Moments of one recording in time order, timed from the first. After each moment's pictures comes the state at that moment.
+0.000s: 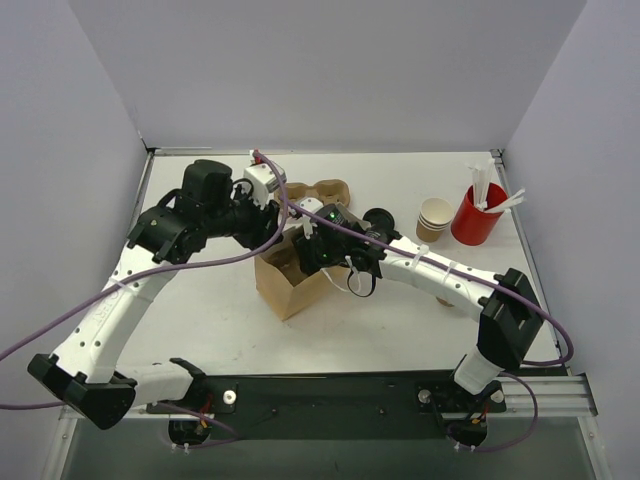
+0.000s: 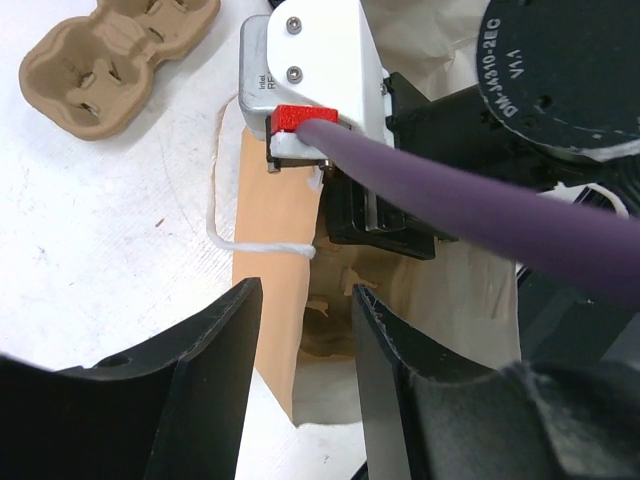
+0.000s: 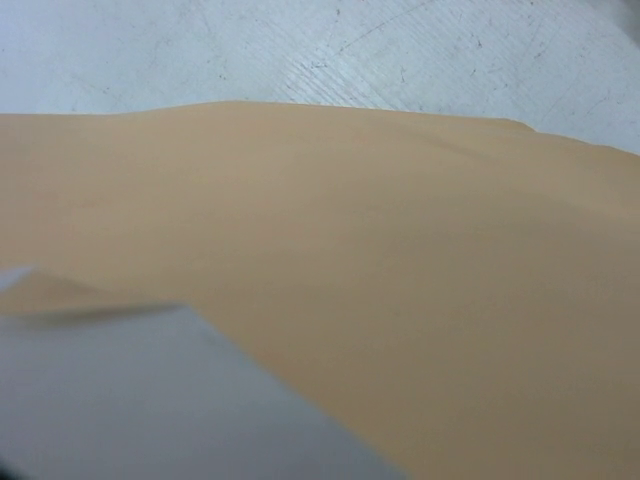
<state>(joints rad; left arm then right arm) -0.53 1.22 1.49 -0.90 0.30 0.07 0.89 1.62 1.27 -0.44 0.01 0.18</state>
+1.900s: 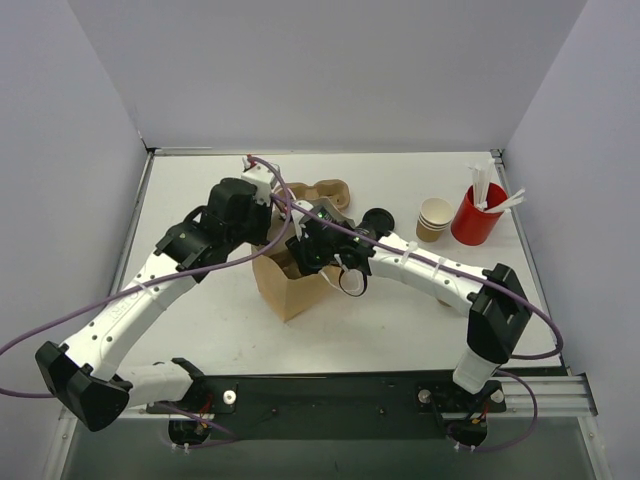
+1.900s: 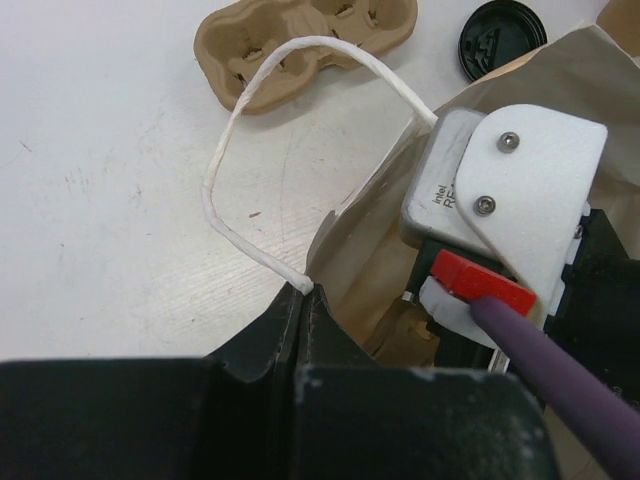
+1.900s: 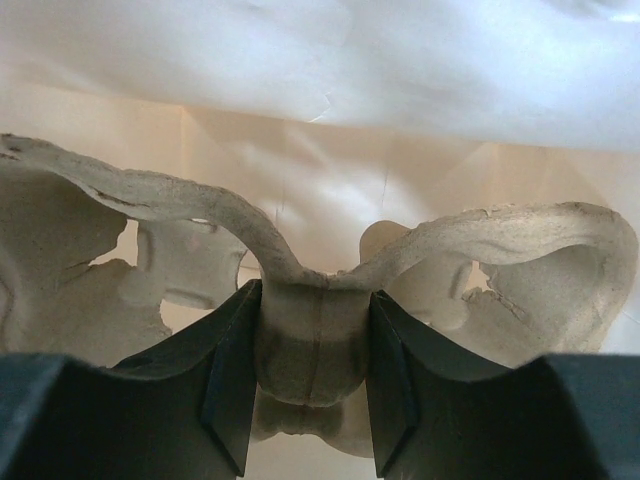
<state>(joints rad) -0.64 1.22 1.30 -0.65 -0.21 -0.16 0.92 1.68 1.36 -0.54 0.06 0.13</state>
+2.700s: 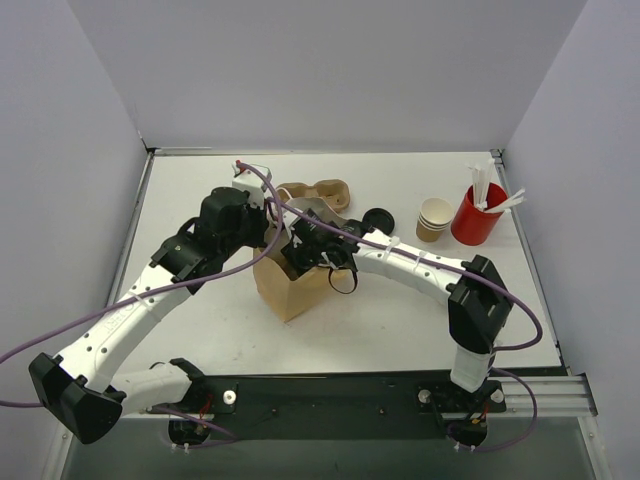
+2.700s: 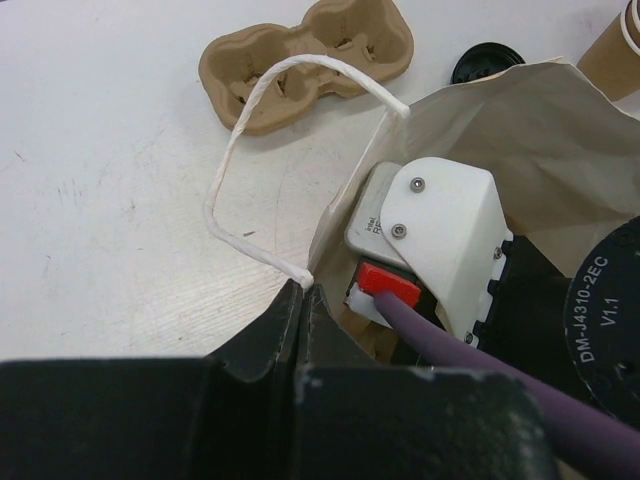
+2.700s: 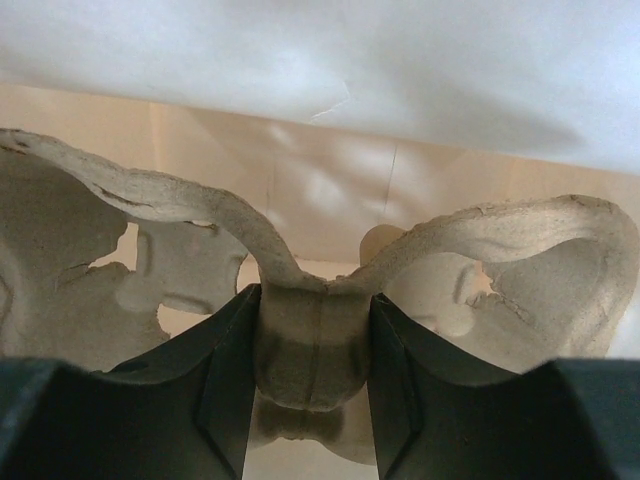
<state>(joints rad) -0.63 1.14 1.17 -0.51 -0.21 -0.20 0.93 1.79 1.43 -0.63 0.05 0.10</state>
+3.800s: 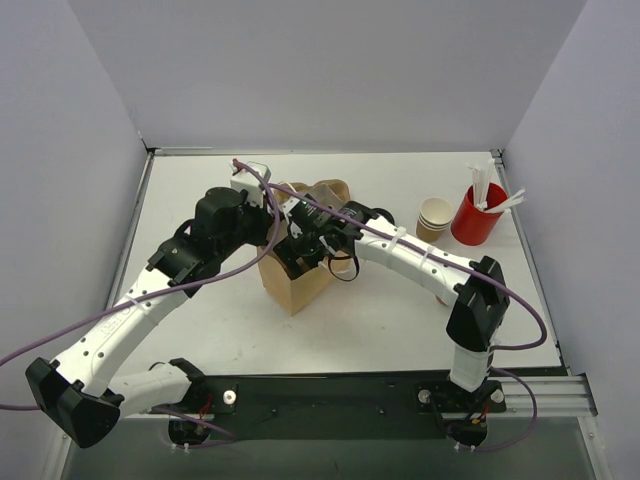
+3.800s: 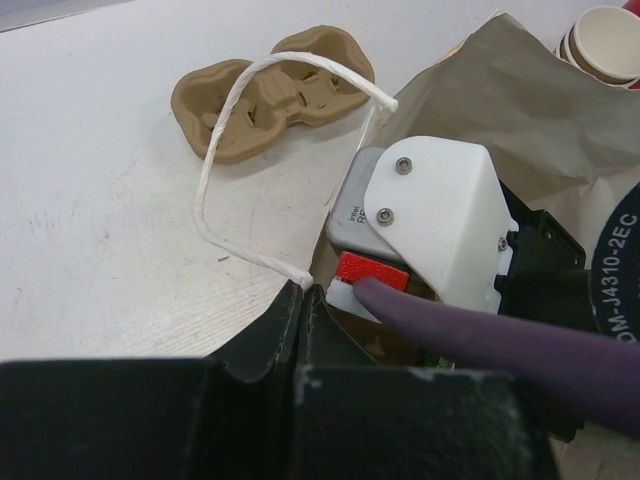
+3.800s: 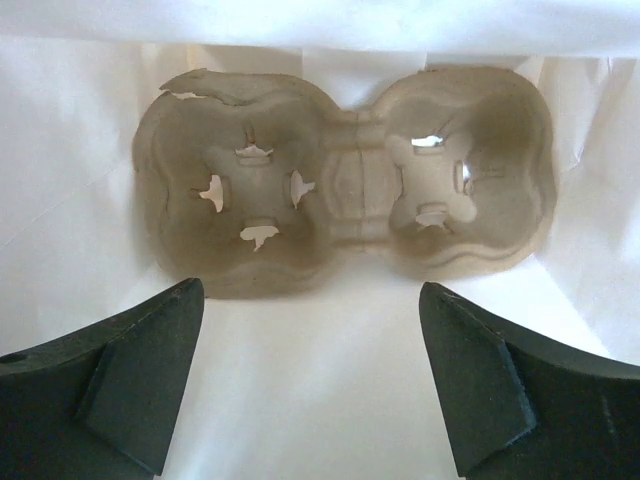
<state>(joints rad) -0.63 1.12 1.16 -0.45 -0.16 -0.20 0.93 1.81 1.64 -0.89 0.05 0.11</state>
